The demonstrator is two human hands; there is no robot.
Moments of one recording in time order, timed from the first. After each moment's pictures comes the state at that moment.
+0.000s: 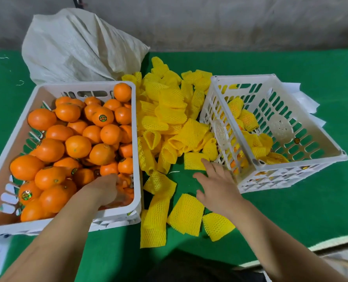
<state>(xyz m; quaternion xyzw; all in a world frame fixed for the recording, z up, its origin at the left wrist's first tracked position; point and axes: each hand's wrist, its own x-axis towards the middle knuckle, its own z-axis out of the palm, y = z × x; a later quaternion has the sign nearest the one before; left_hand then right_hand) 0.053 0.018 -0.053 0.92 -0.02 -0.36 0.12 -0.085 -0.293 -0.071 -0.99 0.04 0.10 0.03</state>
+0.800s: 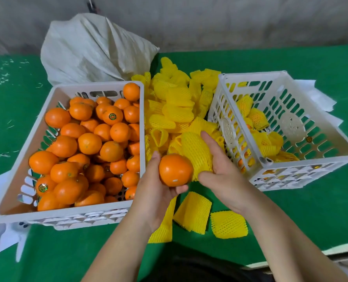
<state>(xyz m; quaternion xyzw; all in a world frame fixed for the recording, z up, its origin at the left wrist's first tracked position) -0.053 -0.083 0.021 0.48 0.17 -0.24 0.83 -0.085 -0.263 0.006 -0.77 0.06 0.04 0.63</state>
